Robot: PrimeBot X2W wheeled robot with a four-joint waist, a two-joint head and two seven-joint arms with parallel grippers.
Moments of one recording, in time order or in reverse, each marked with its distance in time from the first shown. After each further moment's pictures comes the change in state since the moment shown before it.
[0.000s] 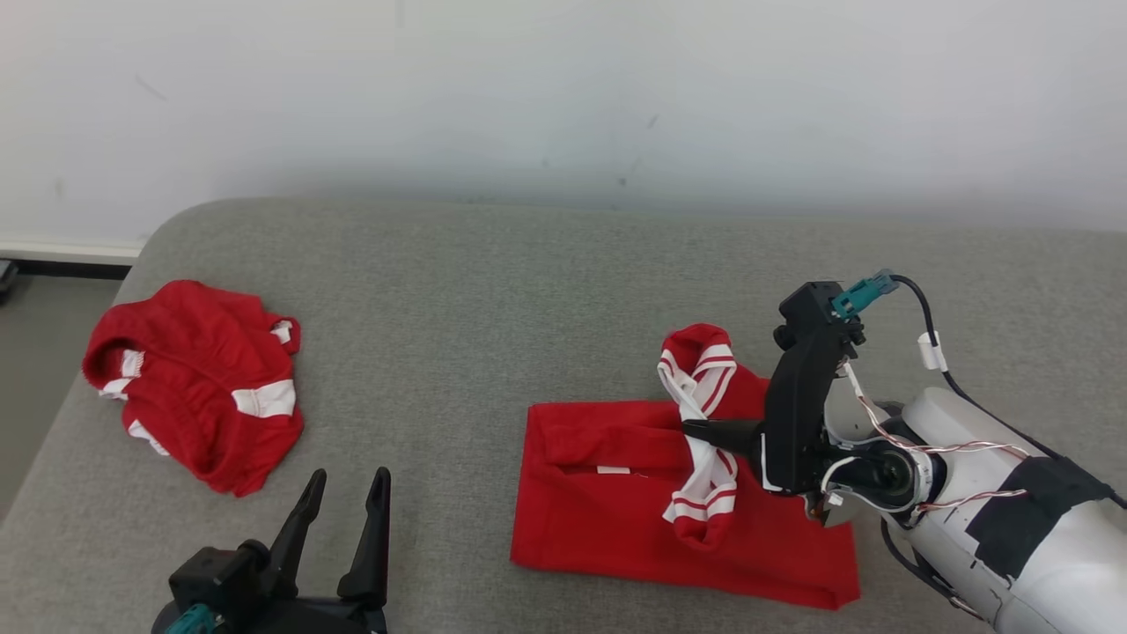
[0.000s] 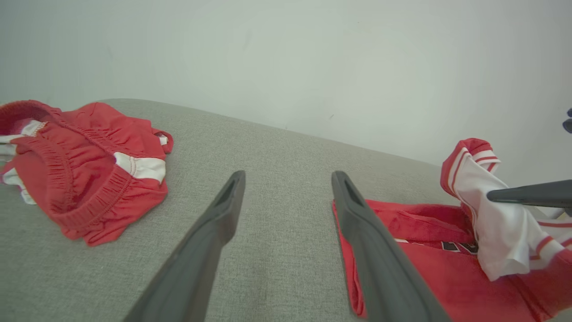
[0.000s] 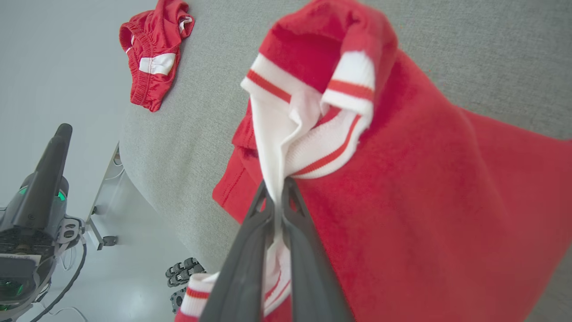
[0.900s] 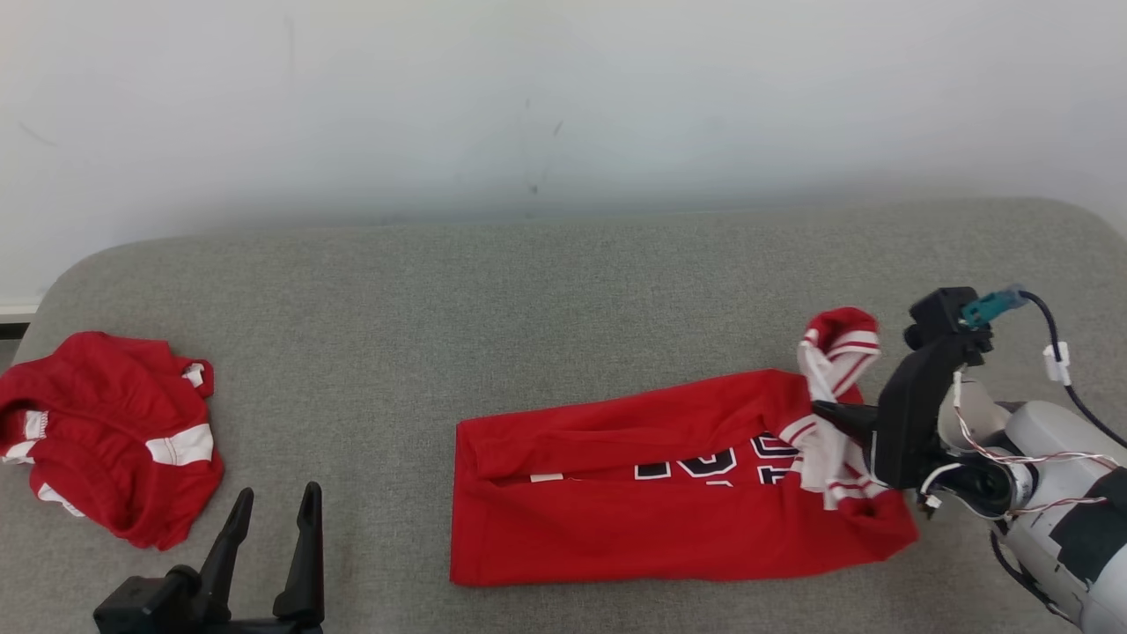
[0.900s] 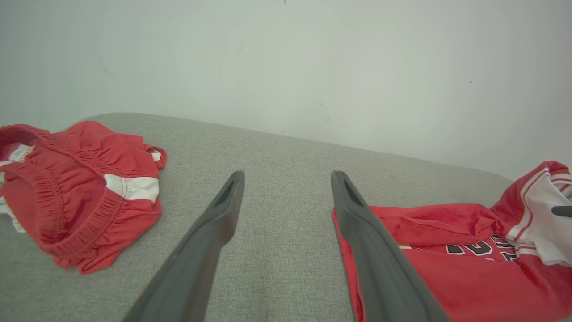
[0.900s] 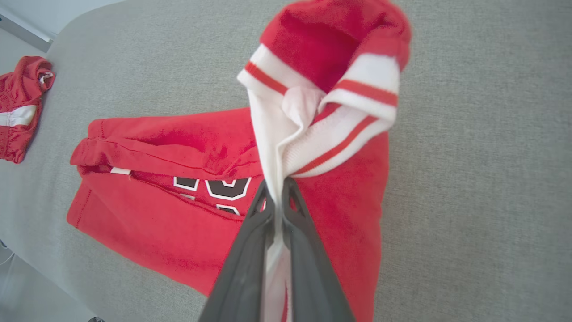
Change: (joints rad) left arm 0.073 0.066 0.070 -0.075 -0.007 0.052 0.000; right arm 0.021 -0.109 -0.018 0.187 -0.114 0.059 -0.170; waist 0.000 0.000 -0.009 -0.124
